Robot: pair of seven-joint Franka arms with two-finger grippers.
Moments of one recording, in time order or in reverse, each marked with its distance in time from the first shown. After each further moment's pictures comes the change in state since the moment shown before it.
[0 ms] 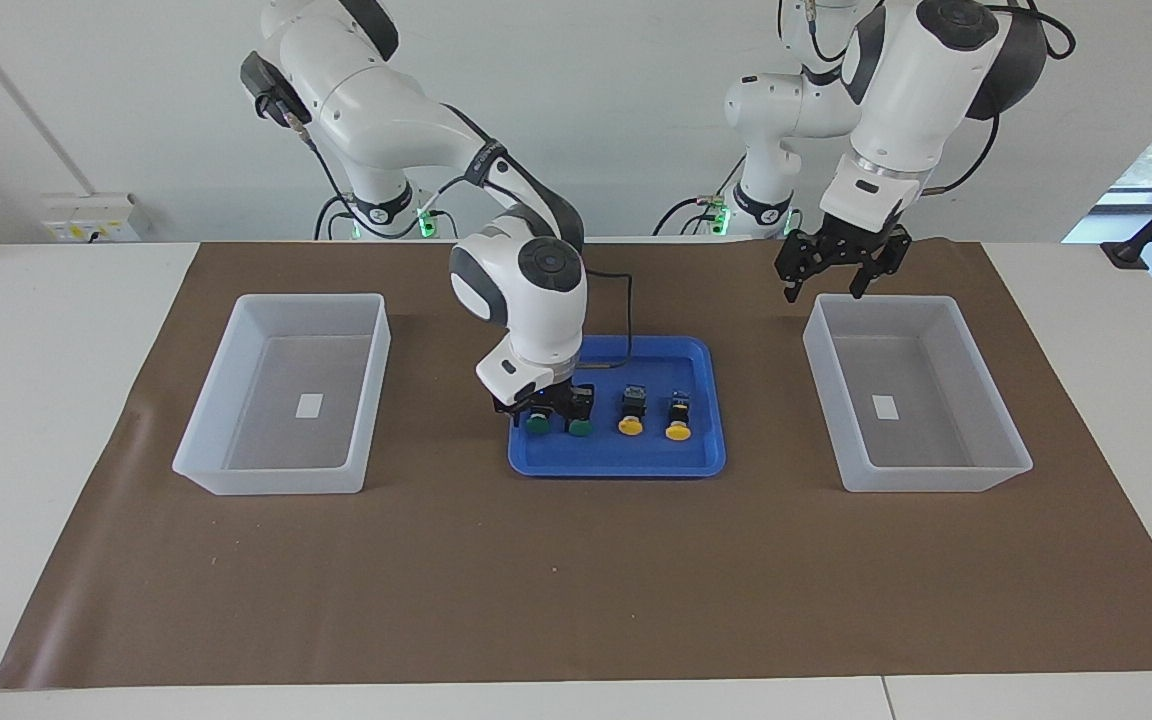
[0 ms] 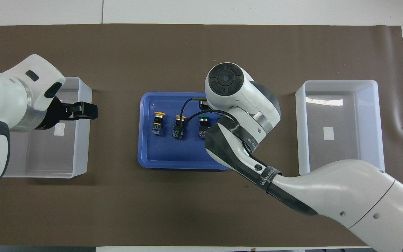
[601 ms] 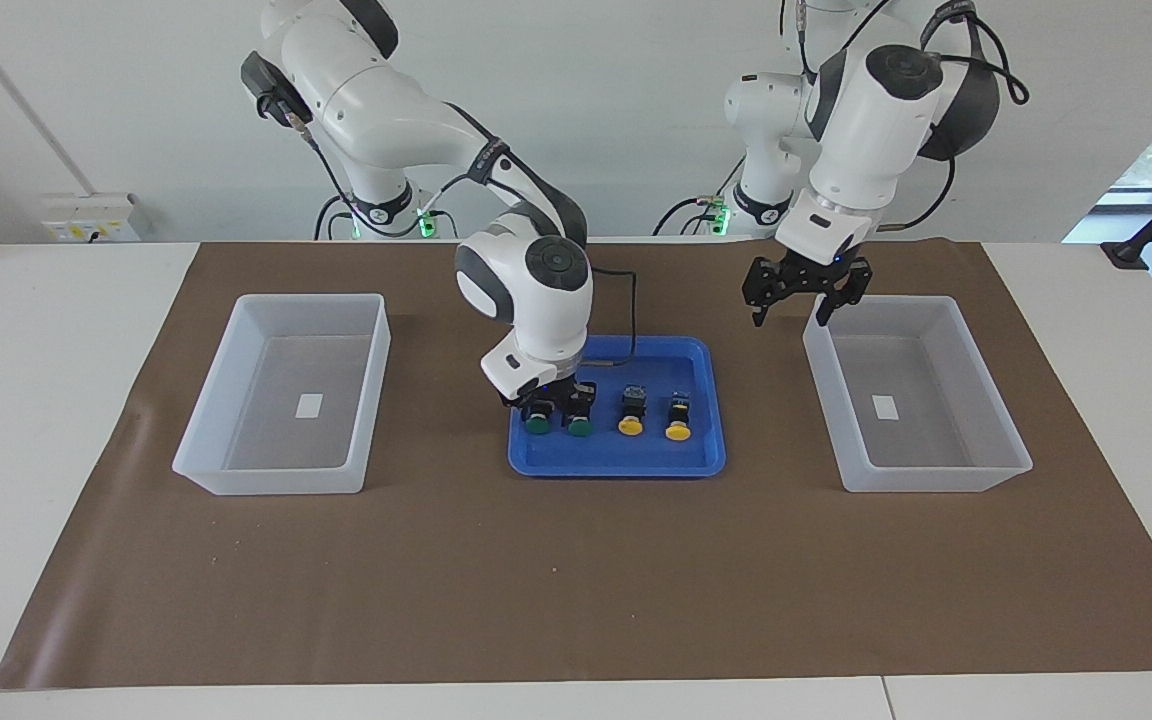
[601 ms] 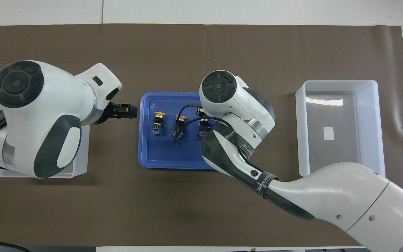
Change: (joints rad) left arm -0.105 0.150 -0.004 -0.049 0.000 0.185 0.006; right arm 0.001 -0.002 0.028 -0.037 0.000 -0.003 0.053
